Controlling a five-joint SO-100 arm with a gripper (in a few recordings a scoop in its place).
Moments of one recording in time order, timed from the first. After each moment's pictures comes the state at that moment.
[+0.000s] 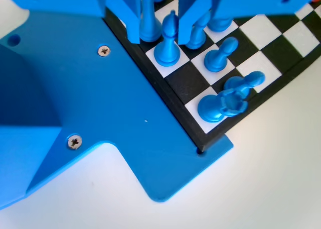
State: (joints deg) arm 17.6 111.8 158.4 40.1 -161.6
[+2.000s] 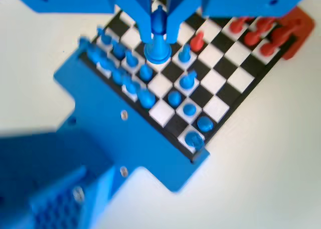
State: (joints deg) arm 4.7 109.9 120.8 81.6 -134.7
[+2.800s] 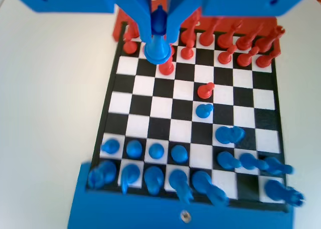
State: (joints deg) arm -9.7 88.2 102.7 69.0 -85.9
